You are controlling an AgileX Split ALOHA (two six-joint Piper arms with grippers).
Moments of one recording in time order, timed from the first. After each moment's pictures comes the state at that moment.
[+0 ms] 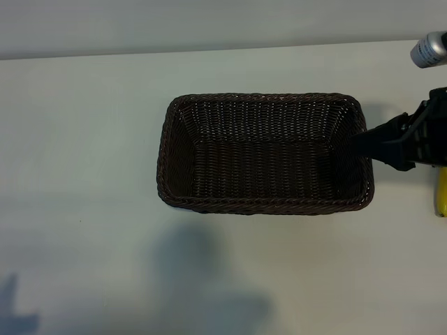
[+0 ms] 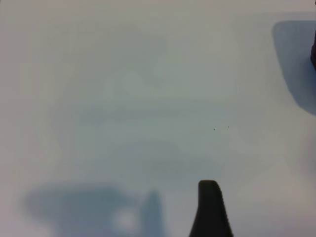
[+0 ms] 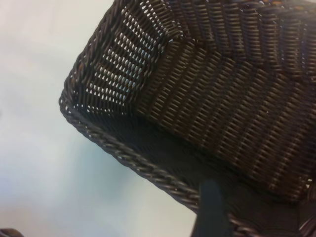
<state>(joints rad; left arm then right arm) -0.02 -0.01 -0.50 -0.01 1.05 -0.01 0.09 1.24 -0.74 0.97 0.76 -0.89</state>
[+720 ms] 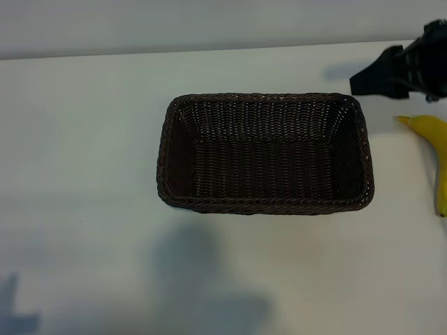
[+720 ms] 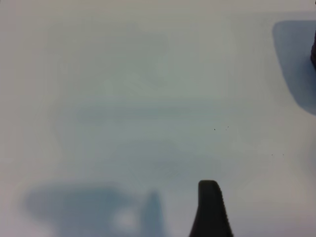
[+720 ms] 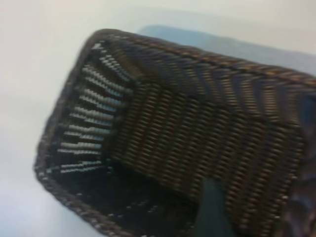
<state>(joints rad) -0.02 -0.01 -0.50 -0.01 1.05 -0.01 0.09 1.48 -1.11 0.73 0.83 -0.57</state>
